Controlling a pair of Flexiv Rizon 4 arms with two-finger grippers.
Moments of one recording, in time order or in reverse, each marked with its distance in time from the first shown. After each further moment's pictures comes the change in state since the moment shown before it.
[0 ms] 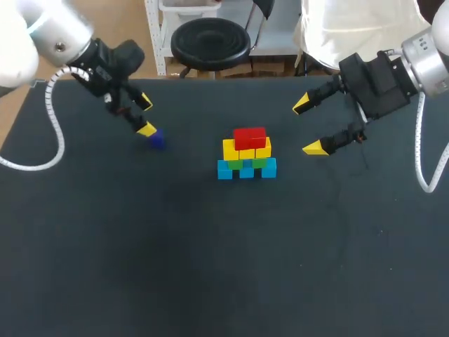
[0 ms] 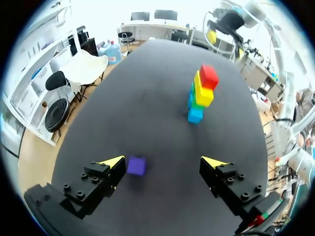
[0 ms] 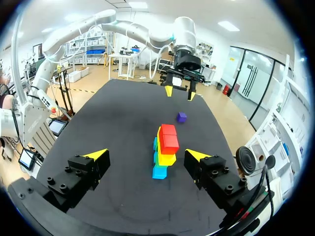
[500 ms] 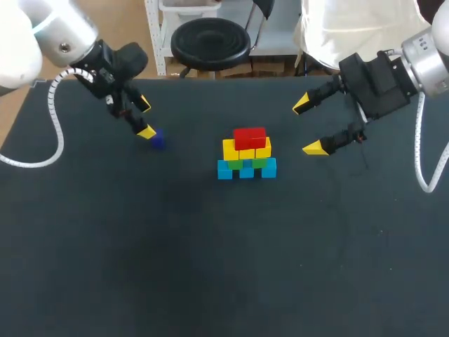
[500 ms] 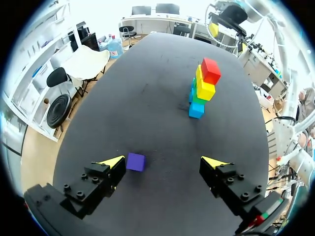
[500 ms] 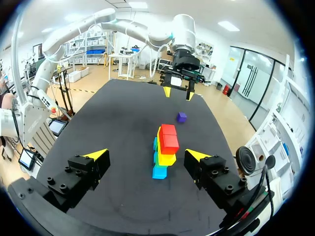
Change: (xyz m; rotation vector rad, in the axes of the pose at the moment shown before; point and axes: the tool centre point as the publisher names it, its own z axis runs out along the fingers) left arm -0.003 -0.003 0.000 -0.021 0.033 -0.013; right arm 0.000 0.000 0.000 0.000 0.000 0.000
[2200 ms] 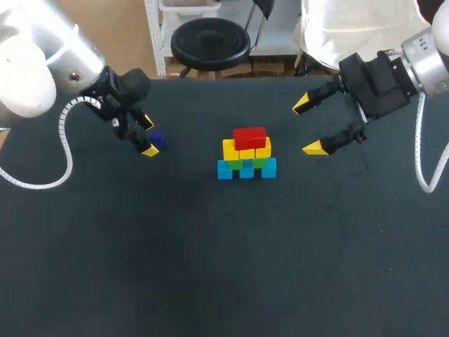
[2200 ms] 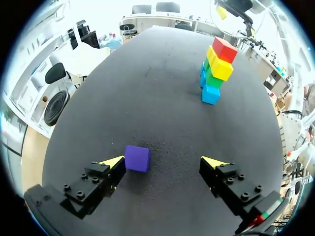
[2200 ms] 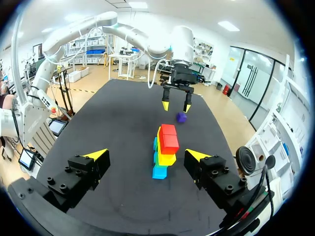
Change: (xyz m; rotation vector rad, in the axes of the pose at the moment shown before) left arm 0.027 0.015 0.053 -0.014 -0.005 0.013; right arm 0.000 0.000 0.000 0.000 0.000 0.000
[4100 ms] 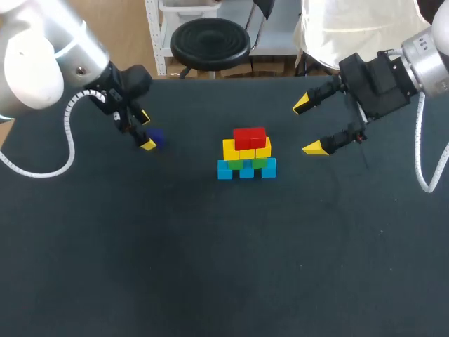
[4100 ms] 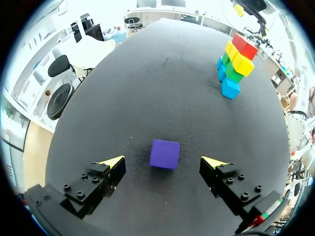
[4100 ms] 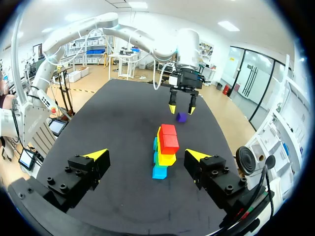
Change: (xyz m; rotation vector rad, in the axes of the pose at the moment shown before) left arm 0.012 0.035 0.010 -0.026 0.064 -0.023; right arm 0.000 0.000 0.000 0.000 0.000 0.000
